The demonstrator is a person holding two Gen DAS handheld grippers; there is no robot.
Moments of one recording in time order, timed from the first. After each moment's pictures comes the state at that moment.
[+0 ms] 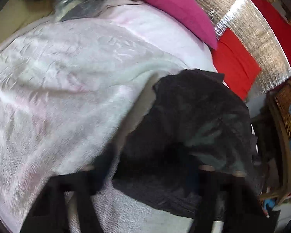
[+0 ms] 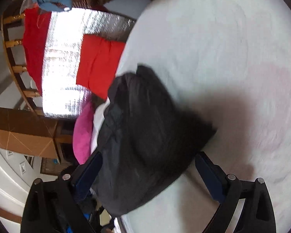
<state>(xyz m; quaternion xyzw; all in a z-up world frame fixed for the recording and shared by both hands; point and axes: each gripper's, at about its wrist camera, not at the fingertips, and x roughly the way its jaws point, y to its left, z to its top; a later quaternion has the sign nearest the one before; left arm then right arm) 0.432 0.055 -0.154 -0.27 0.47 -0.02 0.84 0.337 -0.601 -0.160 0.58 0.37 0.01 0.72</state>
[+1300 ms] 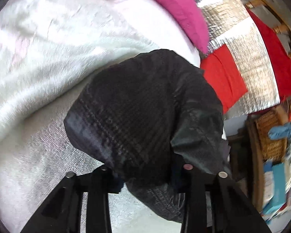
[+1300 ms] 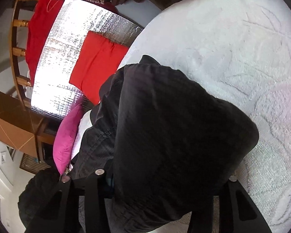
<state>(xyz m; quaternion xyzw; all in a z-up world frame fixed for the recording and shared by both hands) 0.395 0.012 -0.164 -0.39 0.44 -0.03 0.81 0.385 -0.569 -0.176 0.50 0.34 -0.04 0.80</state>
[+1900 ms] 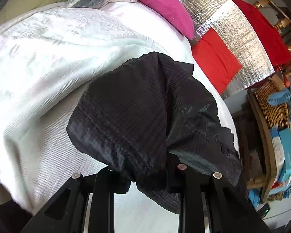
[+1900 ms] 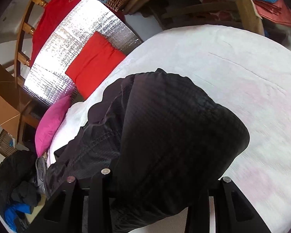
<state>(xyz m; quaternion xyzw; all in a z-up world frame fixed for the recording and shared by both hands) 0.295 0.018 -0.146 -0.32 0.45 -0.05 0.83 0.284 -0.541 -0.126 0.39 0.35 -0.11 0.84</state>
